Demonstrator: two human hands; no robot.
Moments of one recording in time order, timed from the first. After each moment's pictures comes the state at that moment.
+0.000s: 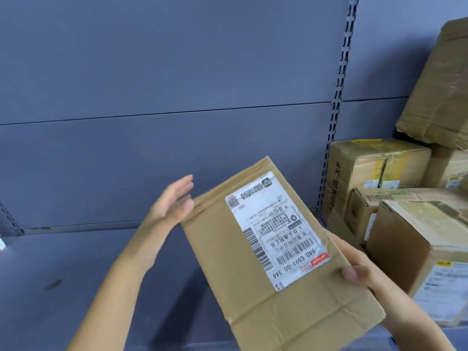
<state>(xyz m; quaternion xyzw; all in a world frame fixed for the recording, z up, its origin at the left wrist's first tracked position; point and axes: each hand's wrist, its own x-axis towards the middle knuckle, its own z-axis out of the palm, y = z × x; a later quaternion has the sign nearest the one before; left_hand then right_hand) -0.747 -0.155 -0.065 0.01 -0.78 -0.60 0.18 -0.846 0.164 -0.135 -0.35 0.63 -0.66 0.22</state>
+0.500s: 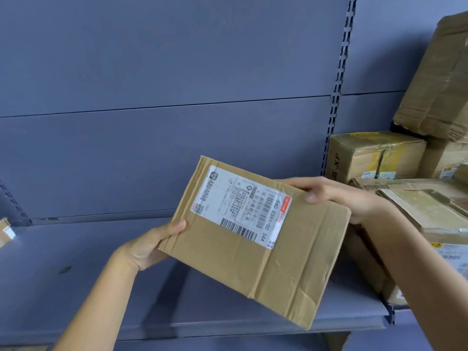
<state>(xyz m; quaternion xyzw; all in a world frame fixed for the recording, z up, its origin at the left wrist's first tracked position) -0.728 -0.184 -0.094 0.05 -0.69 -0.72 -0.07 -0.886 0.122 -0.038 -0.46 0.70 -0.48 0.27</state>
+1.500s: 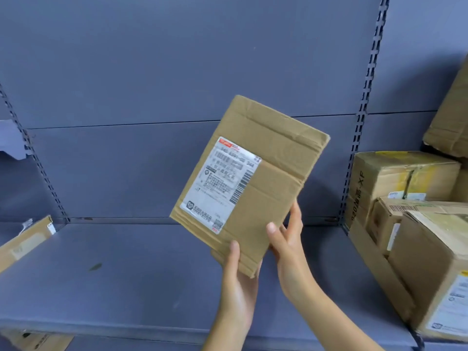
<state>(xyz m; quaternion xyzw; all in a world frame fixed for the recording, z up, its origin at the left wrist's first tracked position) -0.735 -0.047 -0.132 0.00 -0.43 -0.86 0.27 -0.794 0.021 -0.116 -0.30 0.55 -0.78 0.02</state>
